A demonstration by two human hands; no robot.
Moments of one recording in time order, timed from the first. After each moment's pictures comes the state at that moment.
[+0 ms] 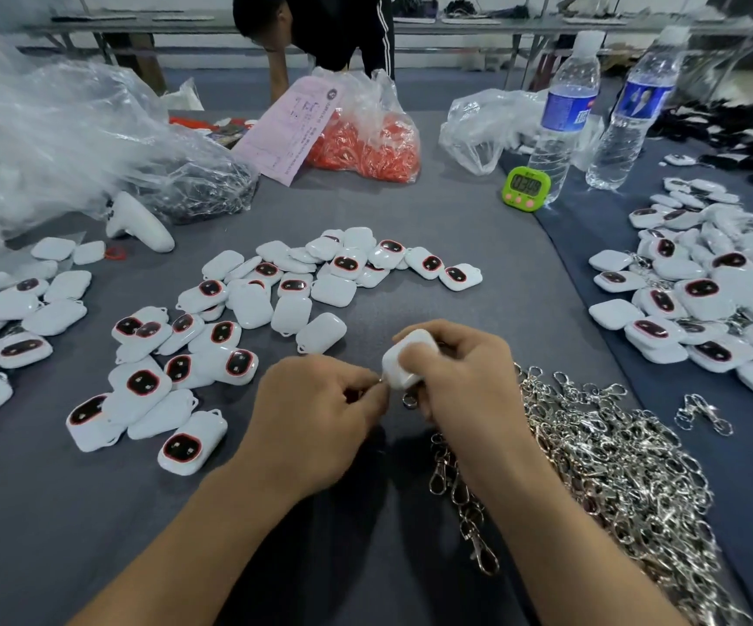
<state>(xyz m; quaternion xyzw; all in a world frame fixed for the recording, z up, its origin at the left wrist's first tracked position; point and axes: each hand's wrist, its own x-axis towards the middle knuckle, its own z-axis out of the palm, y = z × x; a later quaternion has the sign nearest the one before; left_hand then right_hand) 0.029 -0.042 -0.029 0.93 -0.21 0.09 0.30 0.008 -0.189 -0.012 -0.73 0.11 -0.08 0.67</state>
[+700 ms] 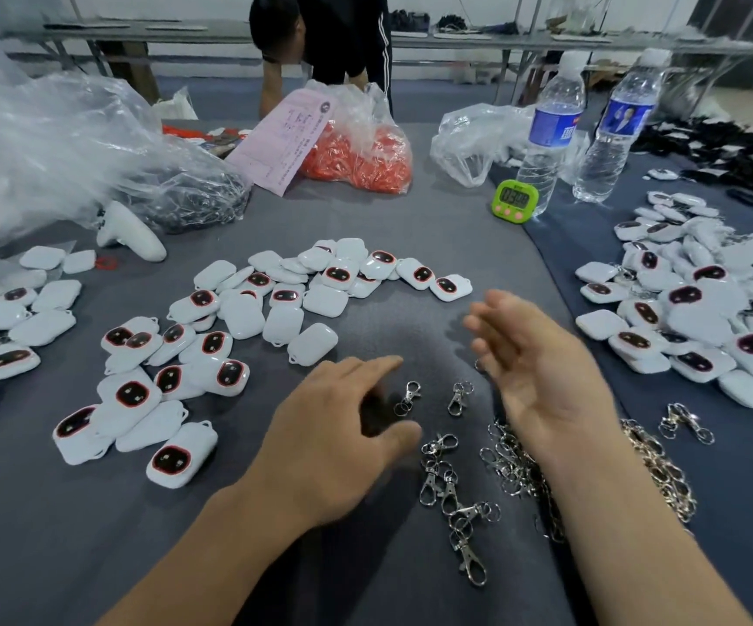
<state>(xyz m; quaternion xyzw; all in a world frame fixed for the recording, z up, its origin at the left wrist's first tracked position) 0.022 -0.052 -0.036 0.94 -0.21 0.04 0.27 0.028 -0.260 -0.012 -0.48 0.16 -0.12 0.86</state>
